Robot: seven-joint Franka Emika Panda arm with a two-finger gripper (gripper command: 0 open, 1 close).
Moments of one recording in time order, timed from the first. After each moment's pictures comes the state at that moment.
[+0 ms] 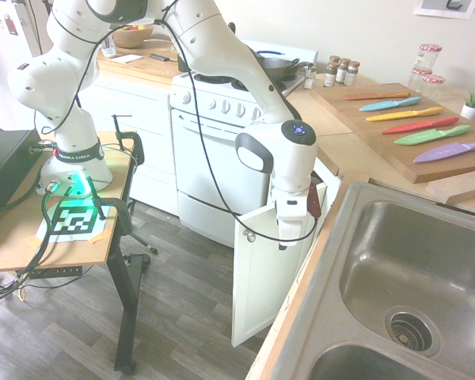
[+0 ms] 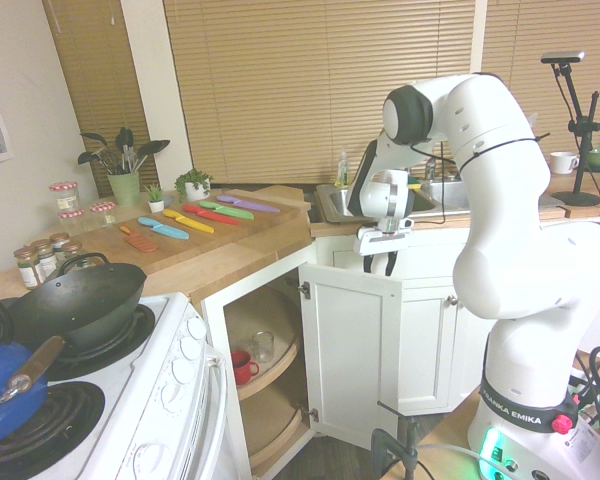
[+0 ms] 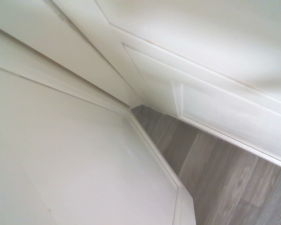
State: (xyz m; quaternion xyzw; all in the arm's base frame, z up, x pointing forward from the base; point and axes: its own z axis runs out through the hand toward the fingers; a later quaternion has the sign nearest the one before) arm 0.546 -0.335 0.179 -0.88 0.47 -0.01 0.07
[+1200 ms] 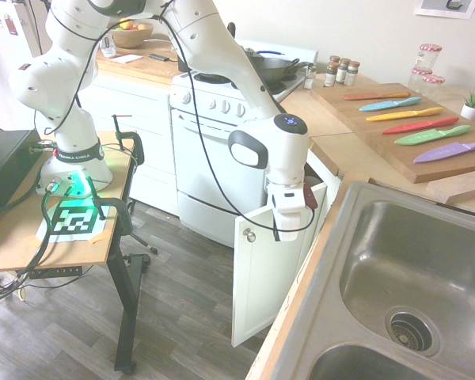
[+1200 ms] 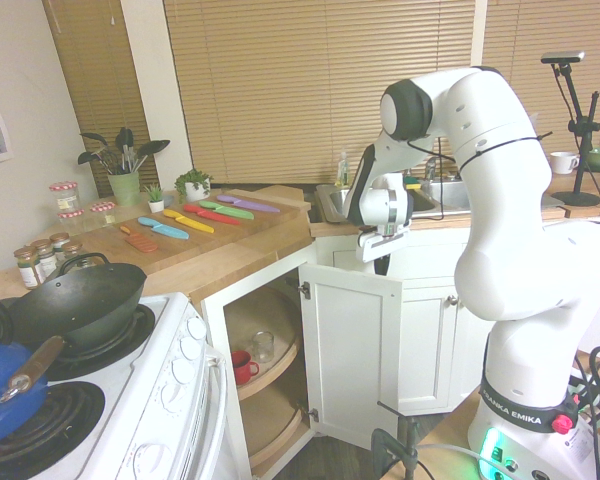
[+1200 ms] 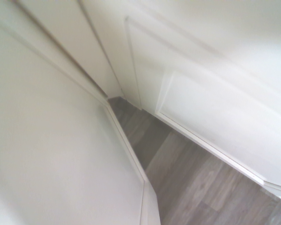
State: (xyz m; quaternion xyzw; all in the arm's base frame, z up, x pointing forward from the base) arm 0.531 -0.307 0.175 -0.91 0.41 -0.04 0.01
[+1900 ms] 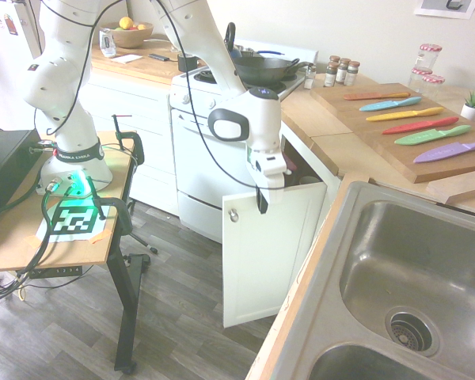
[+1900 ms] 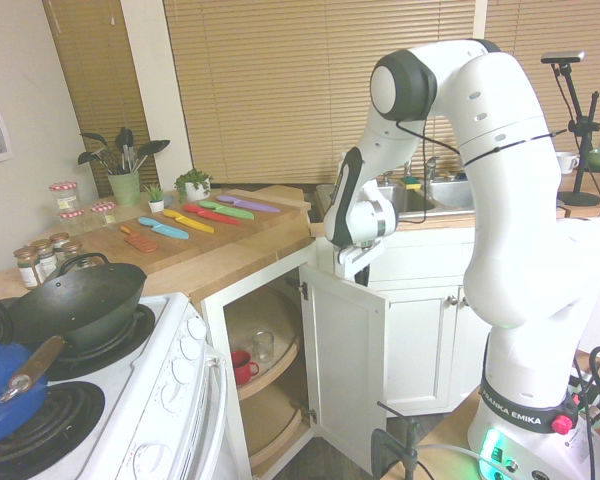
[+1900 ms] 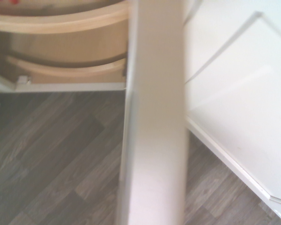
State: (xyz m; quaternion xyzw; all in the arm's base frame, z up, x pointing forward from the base) arm 0.516 -0.179 0.188 -0.95 0.32 -0.06 -0.03
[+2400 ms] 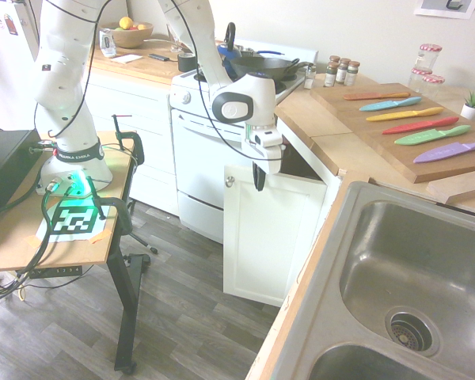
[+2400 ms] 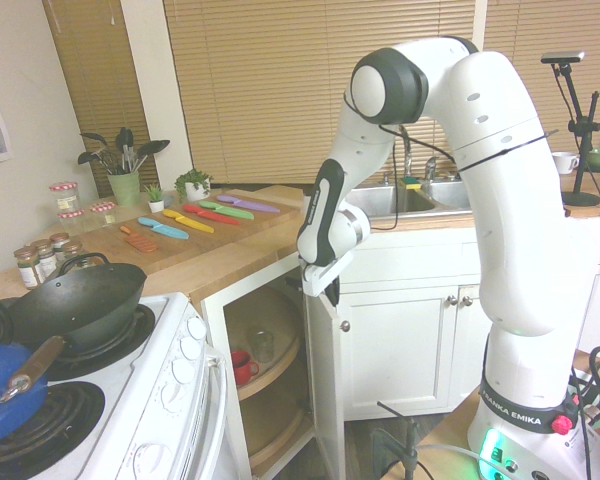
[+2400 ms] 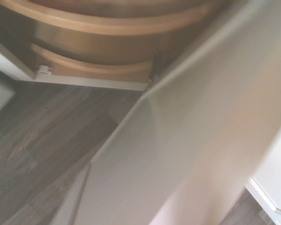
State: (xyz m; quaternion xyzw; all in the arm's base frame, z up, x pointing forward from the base) arm 0.534 -0.068 0.184 -0.96 0.28 -0.06 -0.07
